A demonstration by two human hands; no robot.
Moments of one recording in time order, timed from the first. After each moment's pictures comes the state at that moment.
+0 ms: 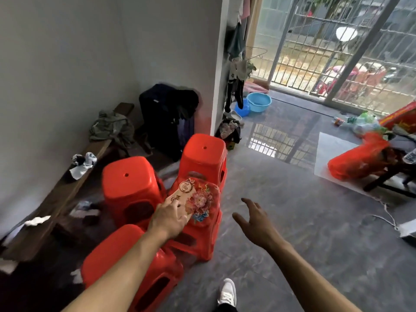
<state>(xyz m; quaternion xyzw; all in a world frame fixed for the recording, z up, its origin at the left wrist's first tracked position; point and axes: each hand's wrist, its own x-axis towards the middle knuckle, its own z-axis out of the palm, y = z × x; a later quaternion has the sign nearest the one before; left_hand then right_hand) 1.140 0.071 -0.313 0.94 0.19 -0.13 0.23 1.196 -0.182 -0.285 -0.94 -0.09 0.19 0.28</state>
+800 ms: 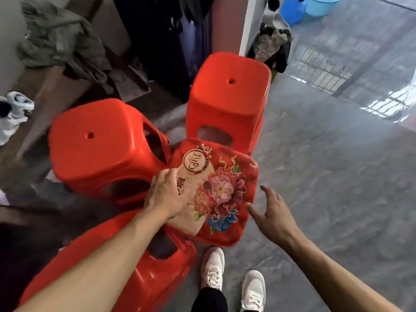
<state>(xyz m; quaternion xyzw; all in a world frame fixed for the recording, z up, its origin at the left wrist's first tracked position) 1.350 0.179 -0.633 0.93 0.26 -0.17 0.21 1.401 -0.085 -0.621 -0.91 -0.02 0.30 0.29</state>
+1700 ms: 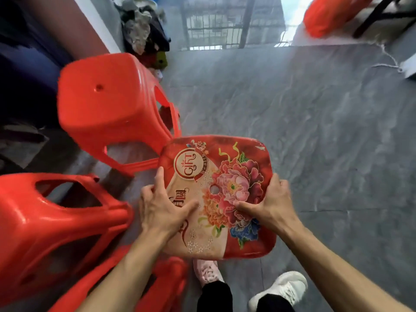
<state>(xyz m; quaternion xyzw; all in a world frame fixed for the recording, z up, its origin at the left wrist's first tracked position) 1.395 0.005 -0.653 0.94 0.13 -0.18 0.26 1.357 -0.242 -0.664 -0.88 0.27 0.17 0.35</state>
